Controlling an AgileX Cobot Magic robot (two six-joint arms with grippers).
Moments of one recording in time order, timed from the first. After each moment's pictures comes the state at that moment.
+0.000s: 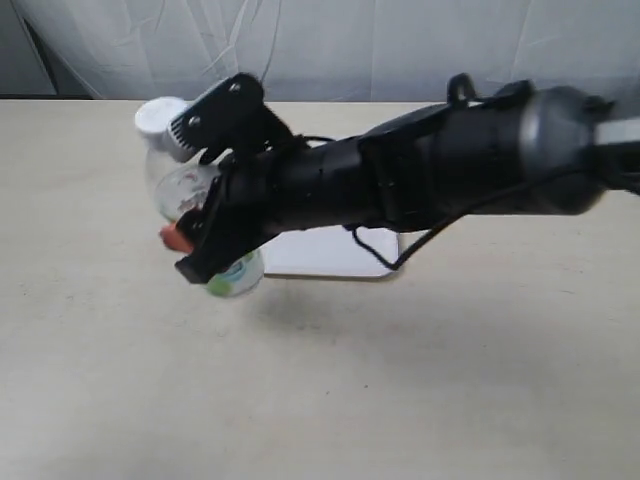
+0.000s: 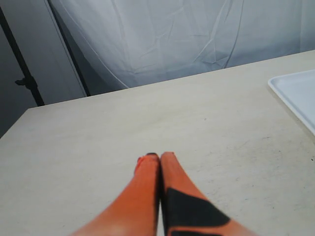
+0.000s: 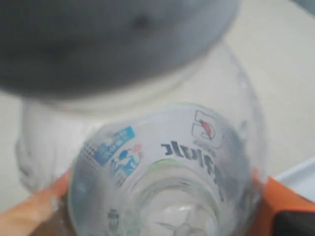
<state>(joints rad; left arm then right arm) -0.04 0.00 0.00 0.05 0.24 0.12 0.93 1.78 -1.08 1.73 0.27 -1.93</state>
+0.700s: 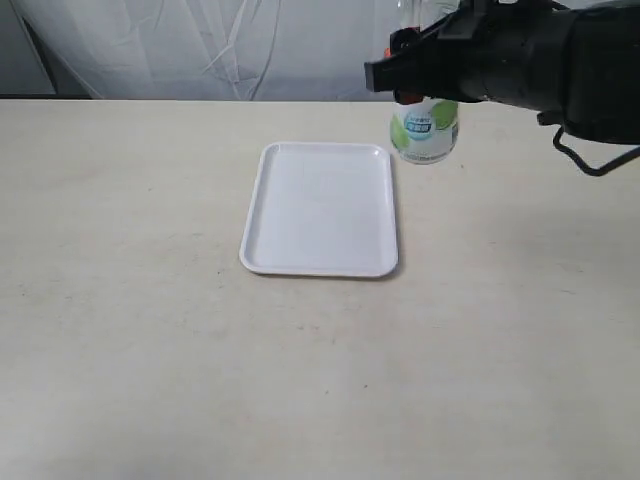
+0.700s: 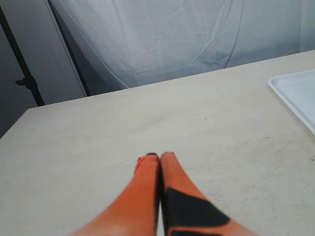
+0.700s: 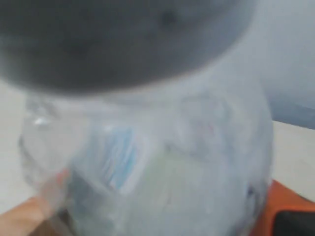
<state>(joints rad) -0.04 0.00 0.00 0.05 0.24 0.12 0.71 1.48 -0.98 1.74 -0.19 -1.70</state>
